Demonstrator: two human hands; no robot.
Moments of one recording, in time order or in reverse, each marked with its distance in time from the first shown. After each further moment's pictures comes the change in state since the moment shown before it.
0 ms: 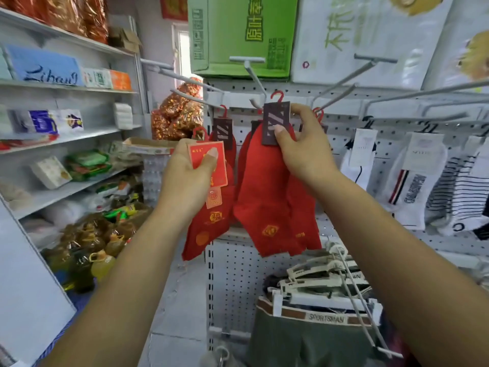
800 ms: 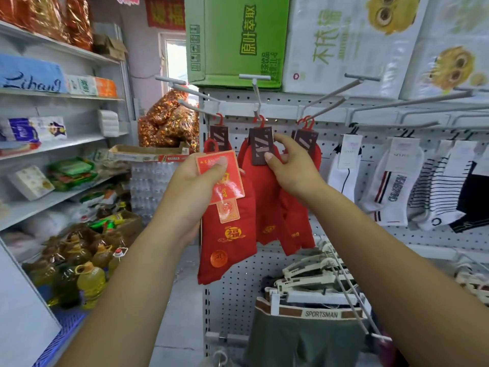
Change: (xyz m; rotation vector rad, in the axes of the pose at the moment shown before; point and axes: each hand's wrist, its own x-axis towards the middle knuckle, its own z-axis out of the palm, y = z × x) left_hand -0.022 0.015 -0.011 -0.281 -0.250 -0.171; right_hand -0.014 0.016 0.006 0.001 -0.160 0.165
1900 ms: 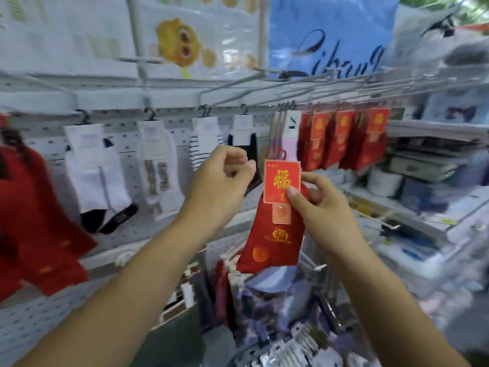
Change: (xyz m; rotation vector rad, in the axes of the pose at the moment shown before) left_hand -0.075 -0.050 0.416 0.252 -0.546 0.275; right_hand -0.217 0.124 -0.368 0.108 0.641 0.282
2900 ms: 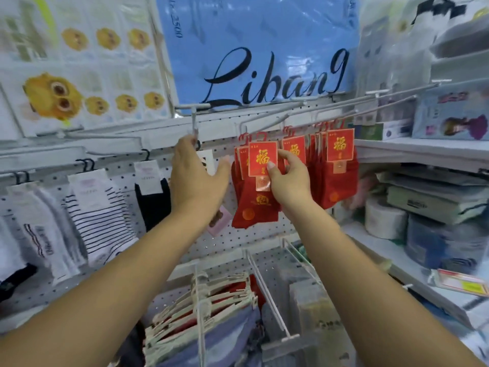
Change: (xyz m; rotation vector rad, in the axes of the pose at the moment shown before) left_hand 0.157 0.033 0.229 0.499 0.457 0.084; right_hand 0.283 0.052 -0.139 0.059 0.042 -0.065
